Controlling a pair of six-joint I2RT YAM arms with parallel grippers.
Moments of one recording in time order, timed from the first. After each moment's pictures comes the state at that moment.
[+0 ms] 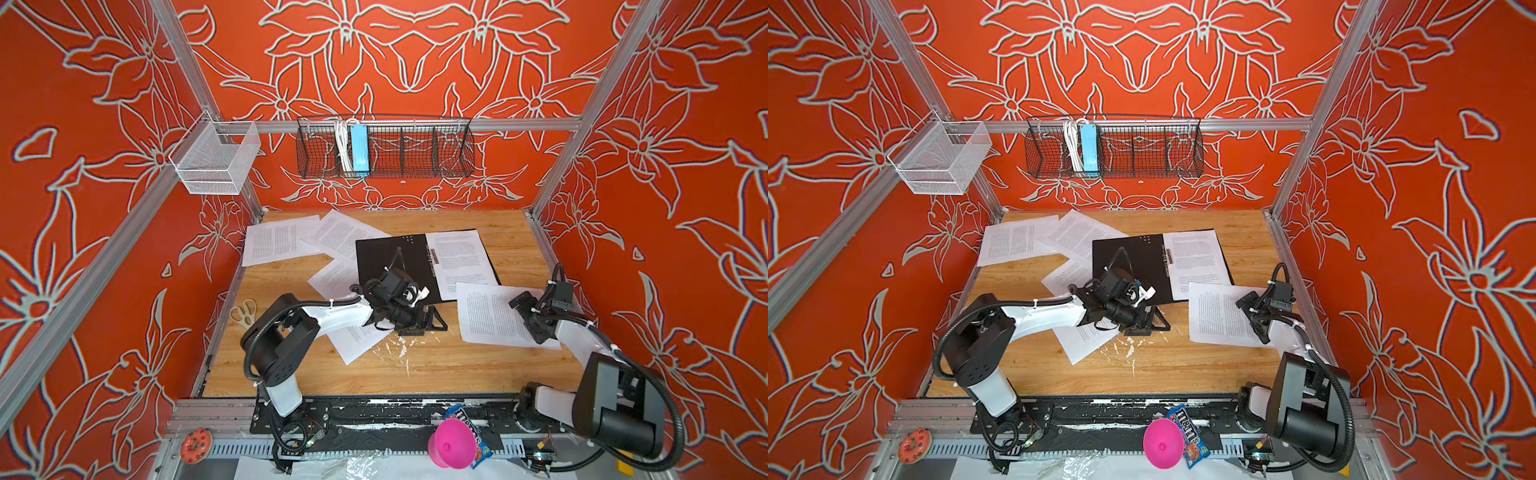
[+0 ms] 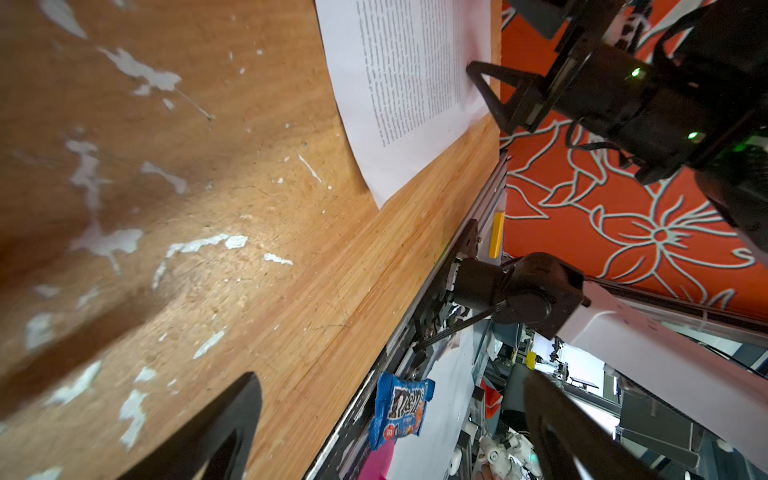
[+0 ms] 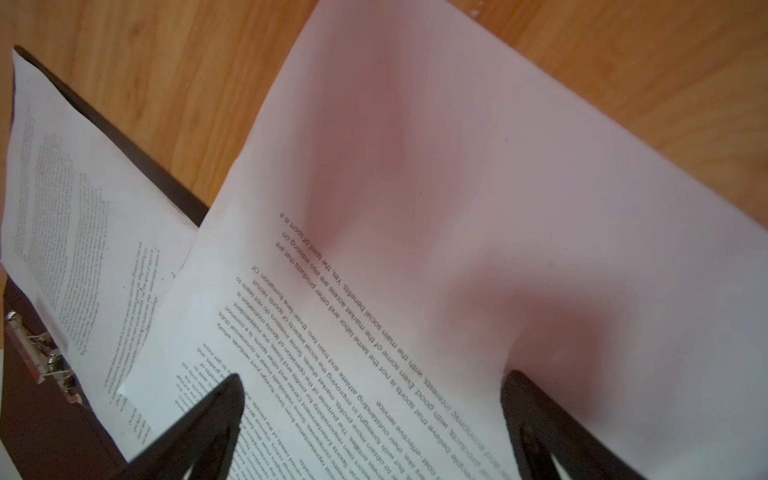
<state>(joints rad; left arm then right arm) -0.75 1.75 0.99 -0.08 0.77 -0.82 -0.33 1.24 0.52 -0.31 -0.15 0.74</state>
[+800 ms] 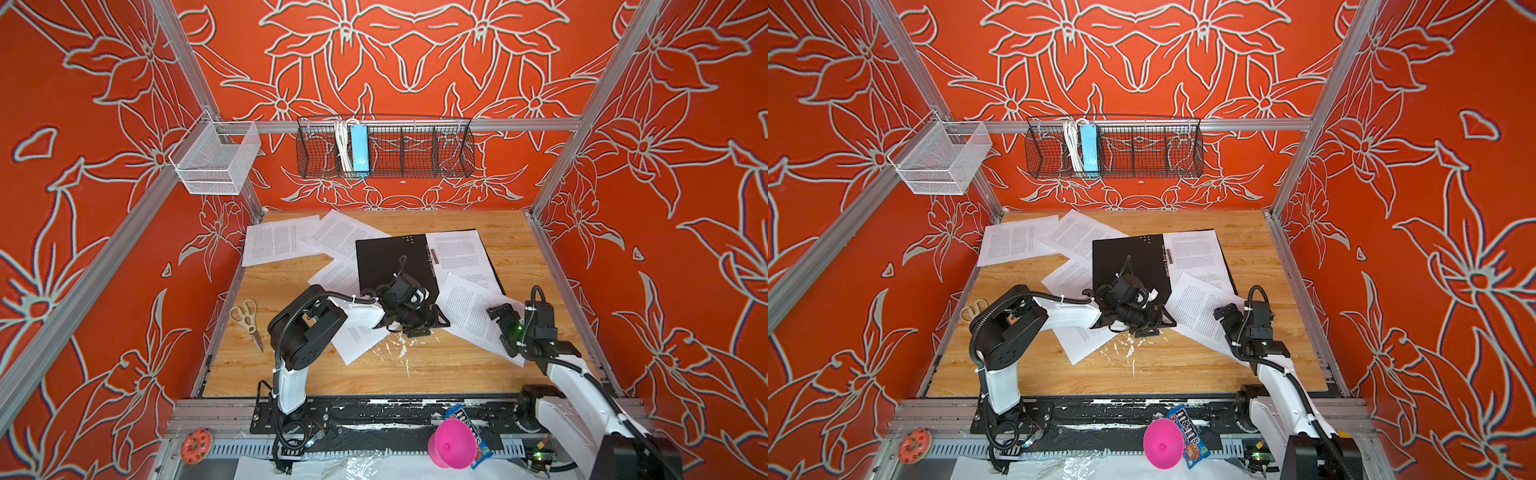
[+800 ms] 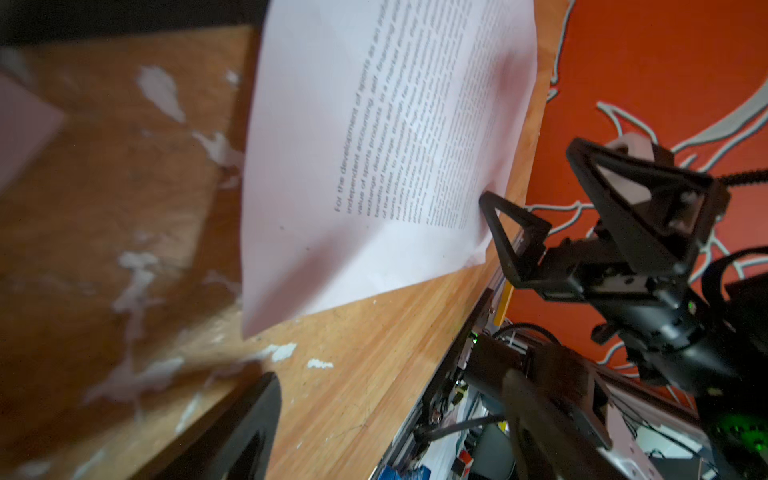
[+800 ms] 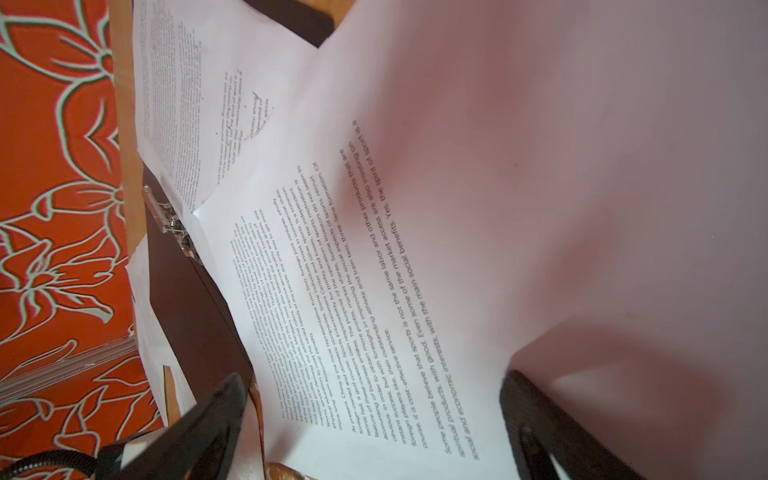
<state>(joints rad) -0.77 1.91 1.00 0.11 0.63 -1.04 -0.05 0.83 0.29 -0.32 -0.22 1.09</state>
